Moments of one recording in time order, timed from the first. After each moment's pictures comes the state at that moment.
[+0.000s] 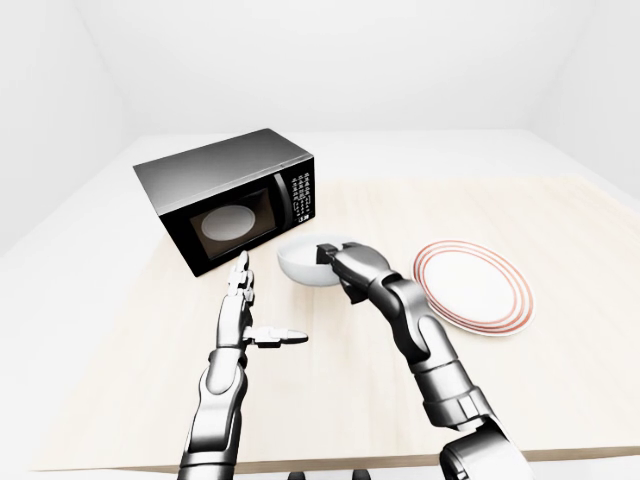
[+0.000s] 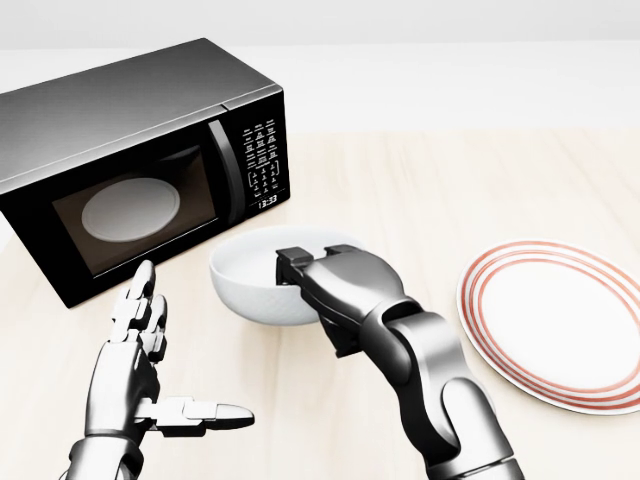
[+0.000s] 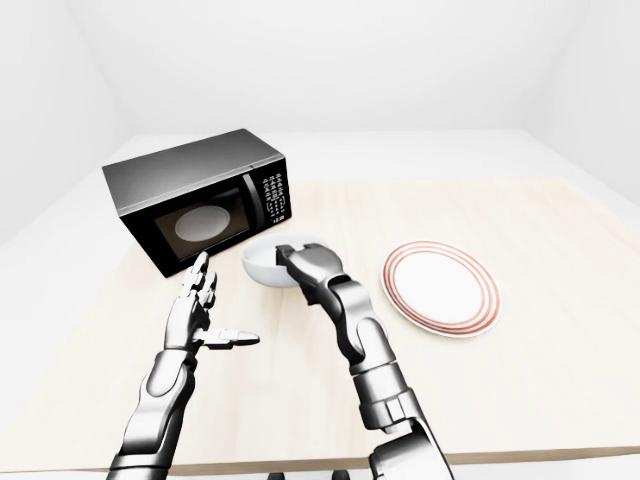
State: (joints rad) left arm 0.00 0.02 0.03 0.04 0.01 -0.03 -0.04; right arm -0.46 -0.01 0.15 0.21 -1.19 -0.09 0.50
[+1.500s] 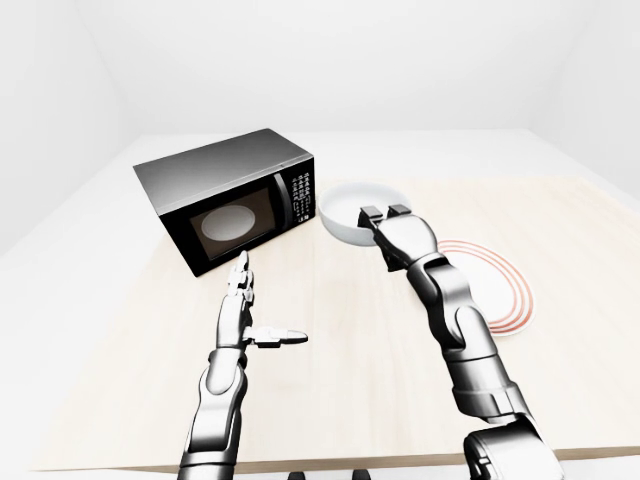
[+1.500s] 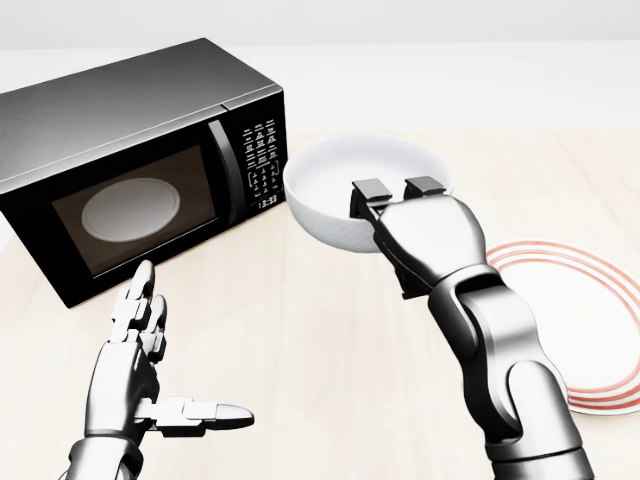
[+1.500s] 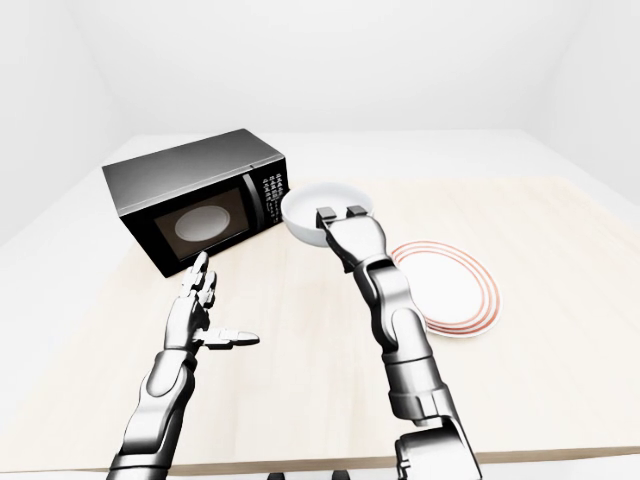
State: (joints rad) left arm 0.00 0.02 0.03 0.05 0.01 -0.04 -0.04; right arm -0.48 -0.14 0.04 0.10 -1.27 -0.09 0.31
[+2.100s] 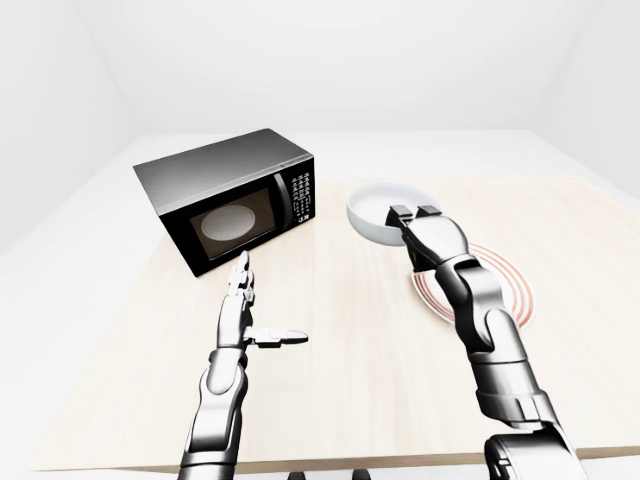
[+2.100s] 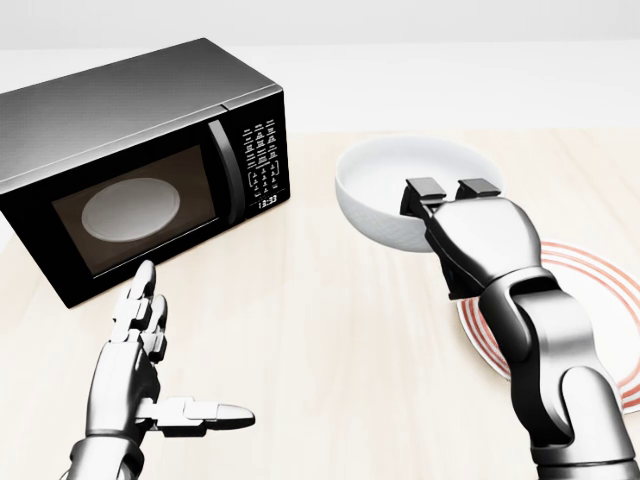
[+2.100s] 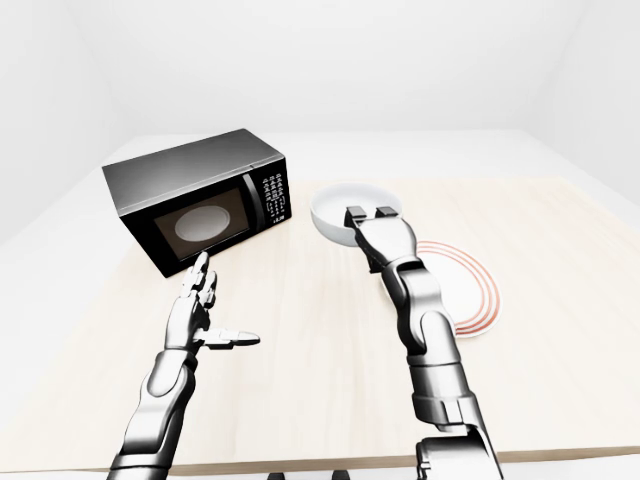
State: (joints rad) left arm 0.00 0.02 0.03 0.05 0.02 -0.04 -0.03; right arm -0.43 -0.23 -0.04 0.08 -1.20 -0.09 0.33
